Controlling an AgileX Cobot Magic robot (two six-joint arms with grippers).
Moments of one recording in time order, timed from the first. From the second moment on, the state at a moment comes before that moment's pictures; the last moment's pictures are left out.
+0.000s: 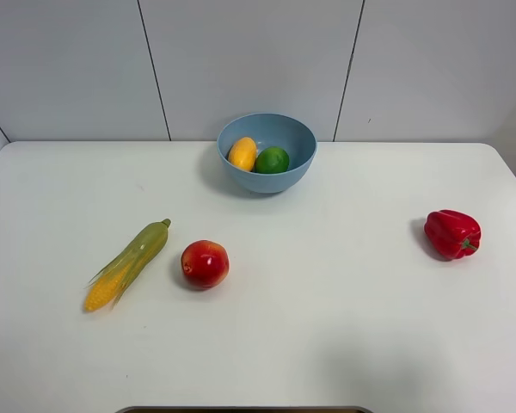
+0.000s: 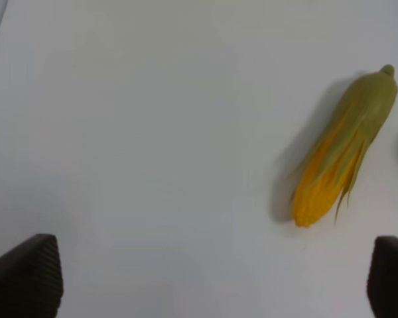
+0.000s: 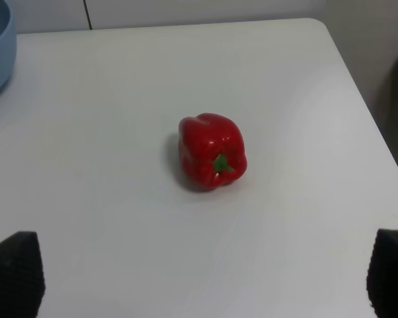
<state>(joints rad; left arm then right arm) -0.08 0.49 -0.75 0.10 1.08 -0.11 0.00 0.00 -0.56 -0.06 1.10 0.11</state>
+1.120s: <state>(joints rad) -0.69 1.31 -1.17 0.23 0.94 -0.01 0.00 0.00 -0.56 -0.06 1.10 0.11</state>
